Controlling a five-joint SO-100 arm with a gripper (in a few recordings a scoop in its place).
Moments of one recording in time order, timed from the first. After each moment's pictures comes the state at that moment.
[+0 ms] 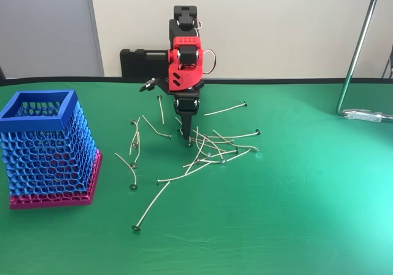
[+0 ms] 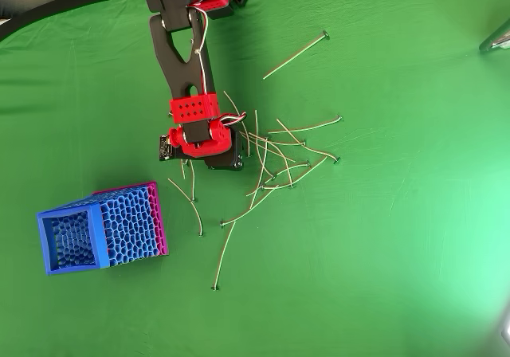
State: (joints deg) arm -3.3 62.6 67.5 74.0 6.8
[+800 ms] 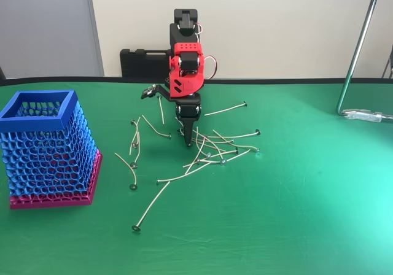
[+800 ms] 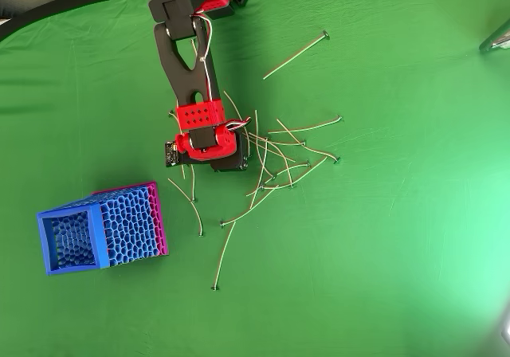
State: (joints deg) arm -3.3 58.0 64.7 74.0 4.0
